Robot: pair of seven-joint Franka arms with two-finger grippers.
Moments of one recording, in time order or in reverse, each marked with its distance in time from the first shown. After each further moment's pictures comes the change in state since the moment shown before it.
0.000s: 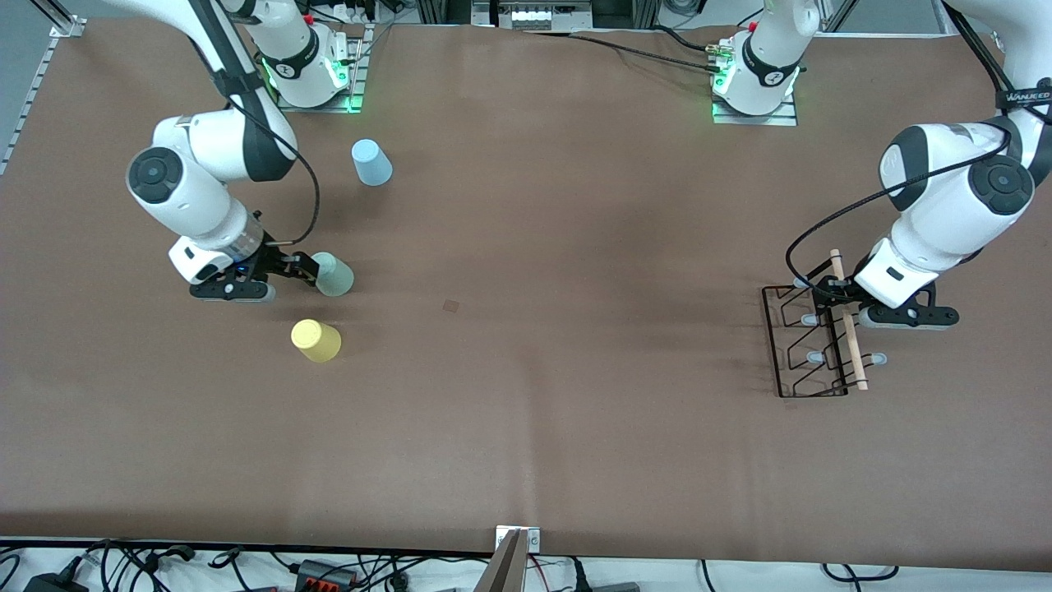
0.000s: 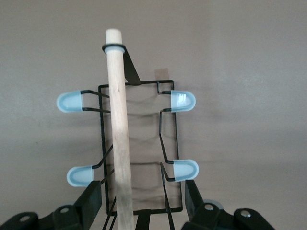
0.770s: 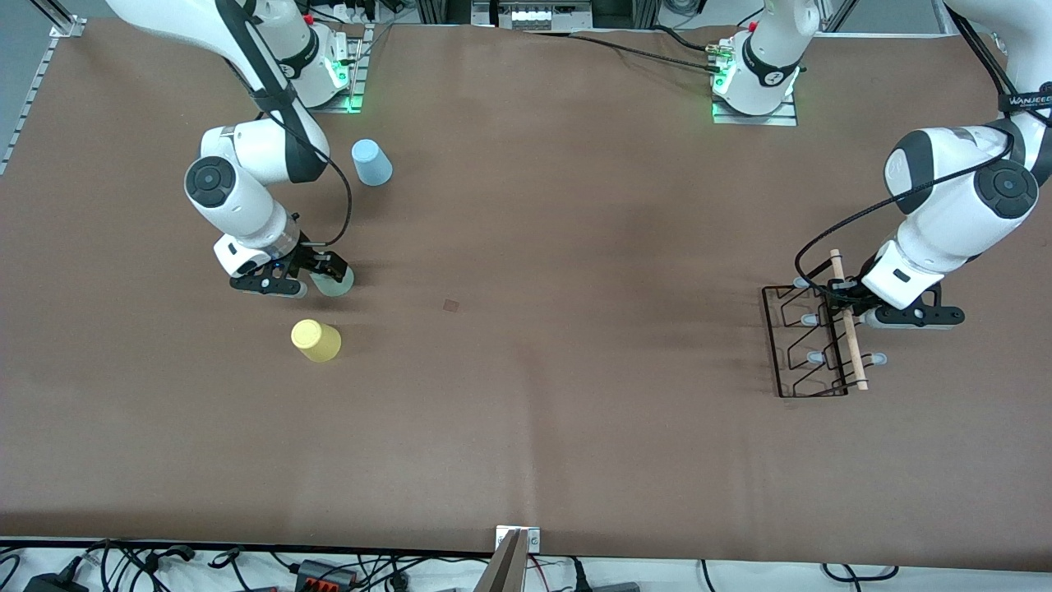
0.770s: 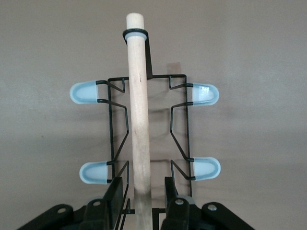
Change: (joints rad) left arm 0.025 0.014 0.002 -0.004 0.002 0.003 0.003; right arm 0.054 0.057 0.000 -0.098 0.000 0.129 0.126
